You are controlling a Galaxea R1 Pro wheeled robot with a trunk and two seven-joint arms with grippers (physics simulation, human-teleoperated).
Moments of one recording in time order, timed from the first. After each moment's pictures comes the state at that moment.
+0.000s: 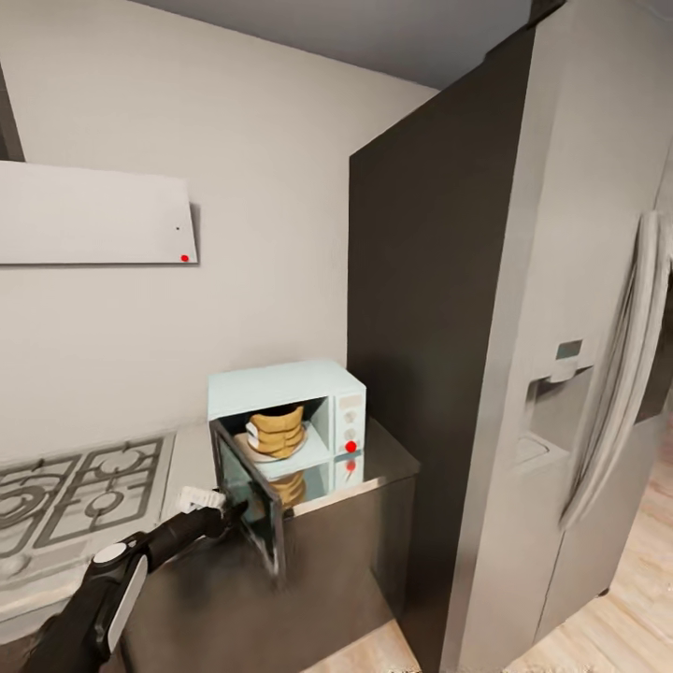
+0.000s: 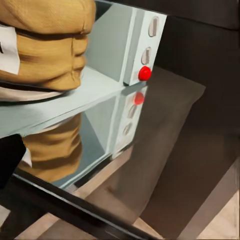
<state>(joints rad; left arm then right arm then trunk) -0.39 0.11 0.21 -0.97 0.00 0.14 -0.73 -0.31 -0.11 -0.46 0.08 0.47 -0.06 0.05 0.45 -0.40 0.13</state>
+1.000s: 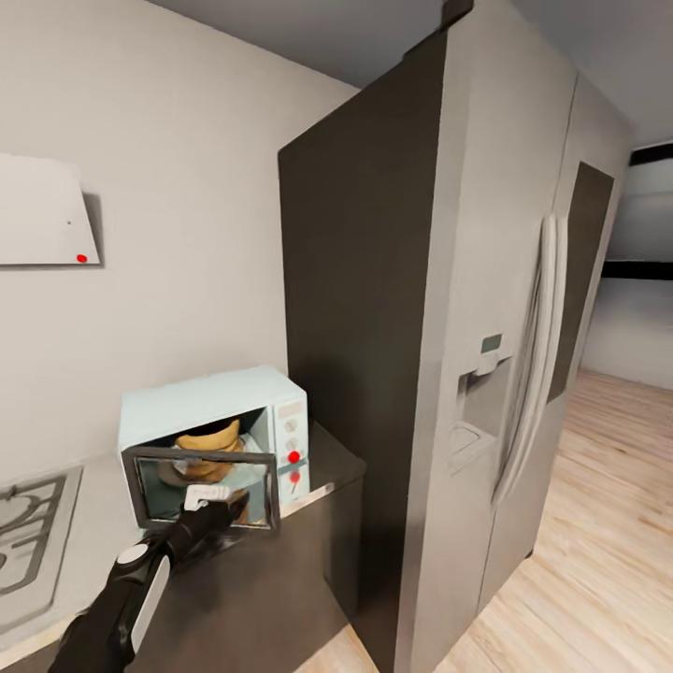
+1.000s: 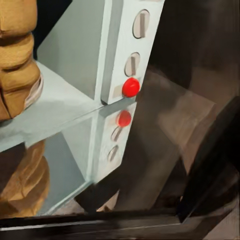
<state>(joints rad) -0.39 0.04 0.21 -0.97 0.00 0.14 -0.44 -0.31 -0.11 -0.46 0.08 0.47 -0.06 0.05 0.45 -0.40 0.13</state>
